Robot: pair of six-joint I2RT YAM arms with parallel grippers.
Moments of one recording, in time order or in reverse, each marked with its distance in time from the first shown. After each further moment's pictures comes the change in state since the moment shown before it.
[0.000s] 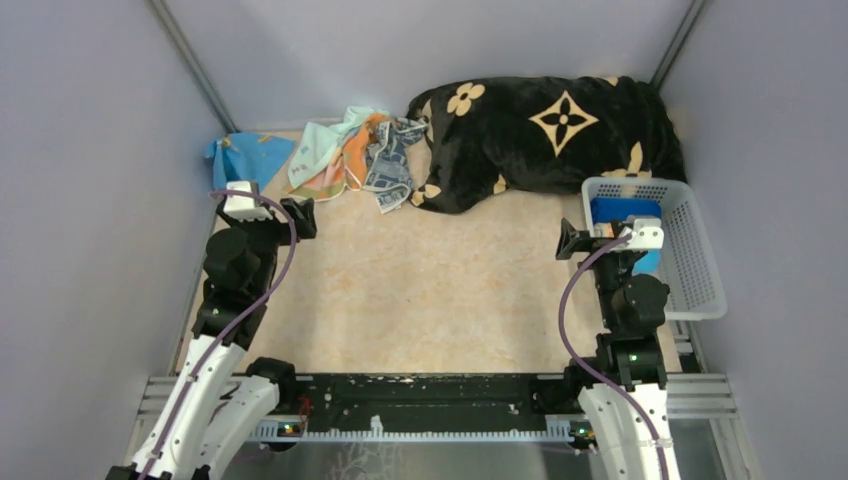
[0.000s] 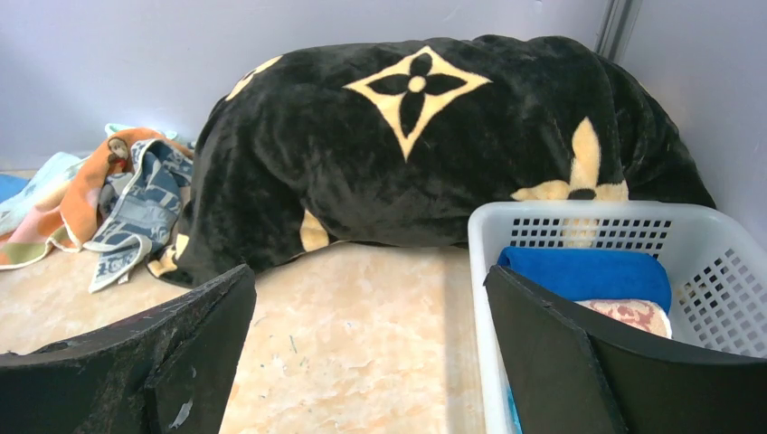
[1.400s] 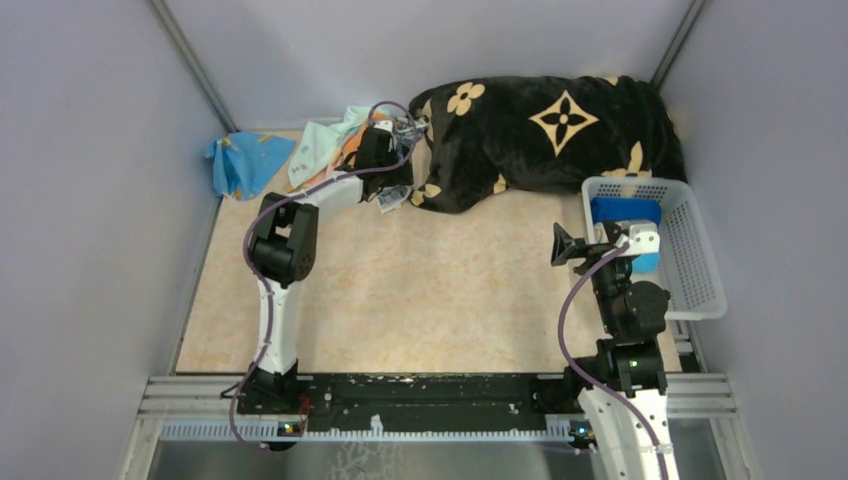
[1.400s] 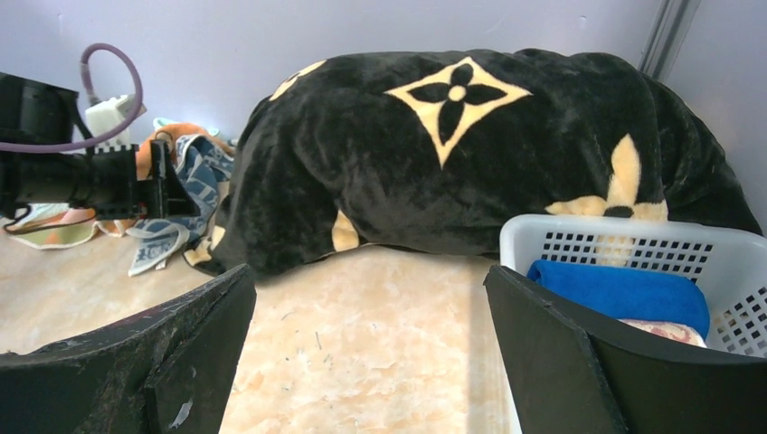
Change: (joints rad) left arm -0.150 1.533 0.932 -0.024 0.083 -0.121; right arm 0.020 -0.047 -0.016 0.000 -0.072 0.001
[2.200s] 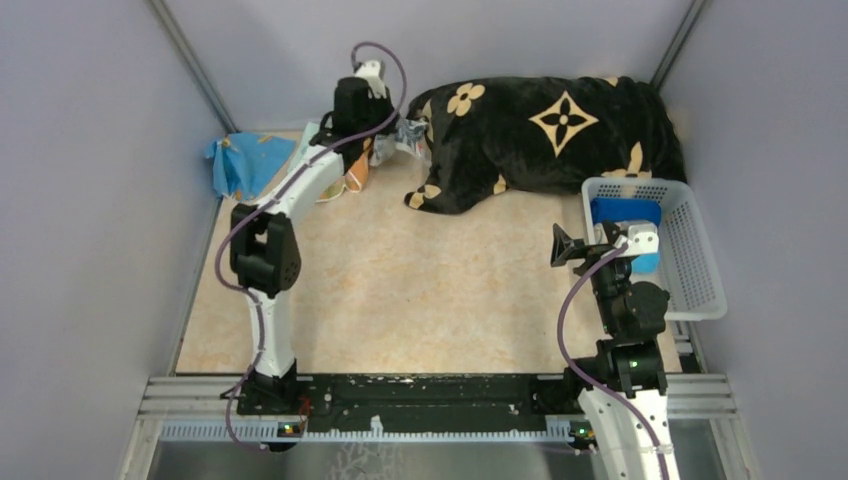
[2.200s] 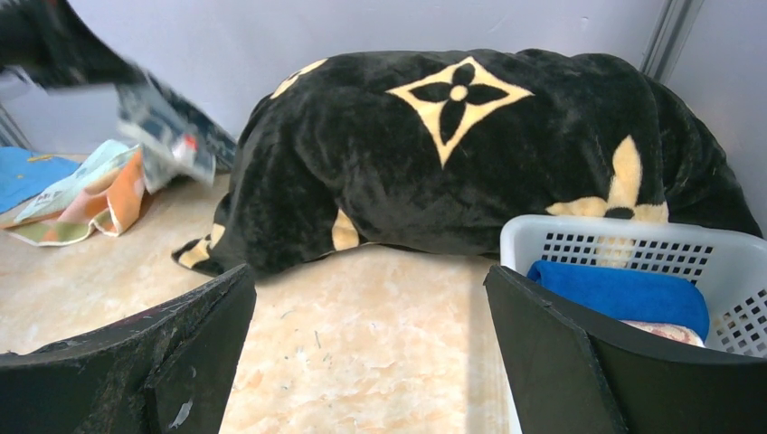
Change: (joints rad) left arm 0.028 -0.036 0.267 -0.031 0.131 0.077; right arm 0.005 0.001 0.000 0.000 0.000 -0.008
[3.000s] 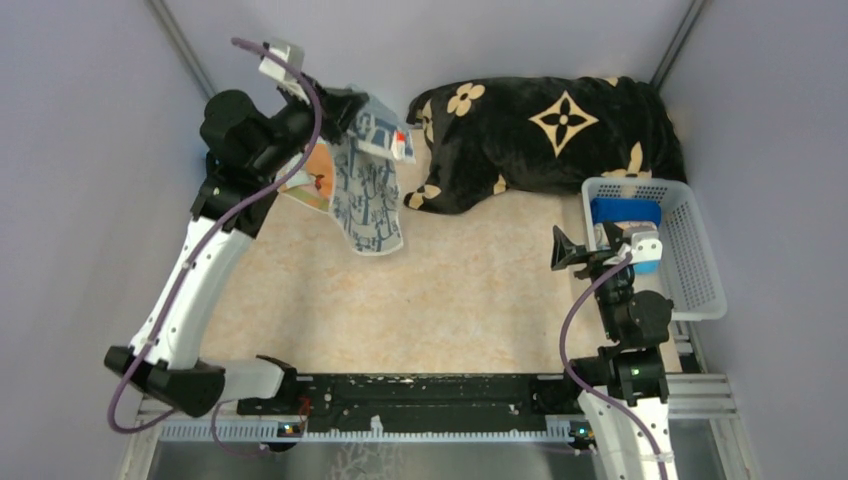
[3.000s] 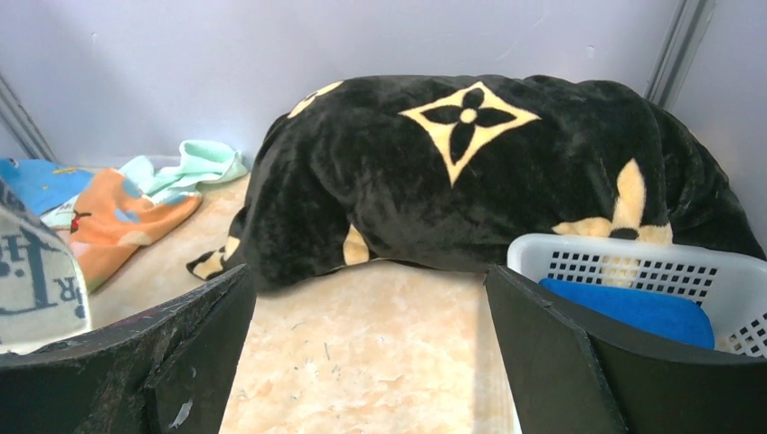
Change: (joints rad) left arm -0.017 -0.808 -0.242 -0.017 0.277 0.017; right arm 0.006 -0.050 0.000 0.000 -0.016 0.001
